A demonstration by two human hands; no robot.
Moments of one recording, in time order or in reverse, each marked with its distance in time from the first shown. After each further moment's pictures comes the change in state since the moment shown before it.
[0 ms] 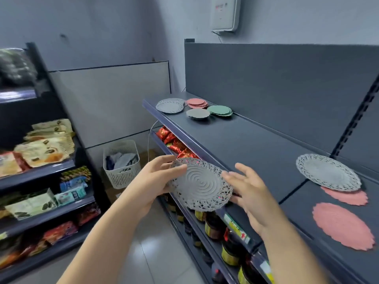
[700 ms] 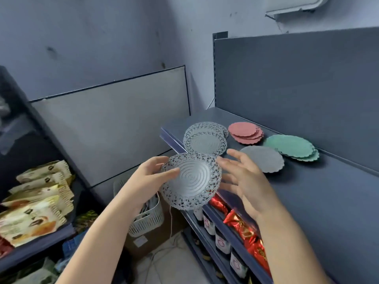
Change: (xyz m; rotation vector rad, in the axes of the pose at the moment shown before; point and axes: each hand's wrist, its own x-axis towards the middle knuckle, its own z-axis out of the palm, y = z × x) left_hand 0.336 0.053 -0.183 0.360 0.112 0.041; right_hand 0.348 -0.054 0.199 0.200 -0.066 -0.039
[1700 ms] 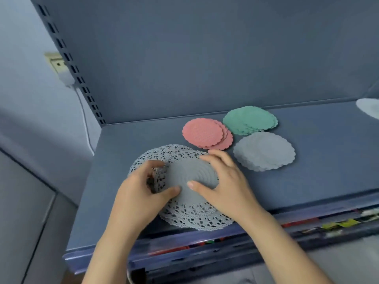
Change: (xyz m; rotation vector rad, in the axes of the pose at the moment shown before) left_hand 0.378 -0.015 0.040 0.322 -0.845 0.610; right_hand 0.219 0.056 0.093 -1.093 0.986 0.069
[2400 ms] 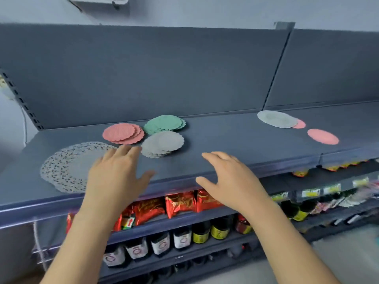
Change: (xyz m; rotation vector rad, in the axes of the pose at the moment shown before) left_hand -0.109 0.159 0.114 0.685 0.229 0.363; right_hand -0.148 0.114 -0.198 -0.437 -0.003 -0.002
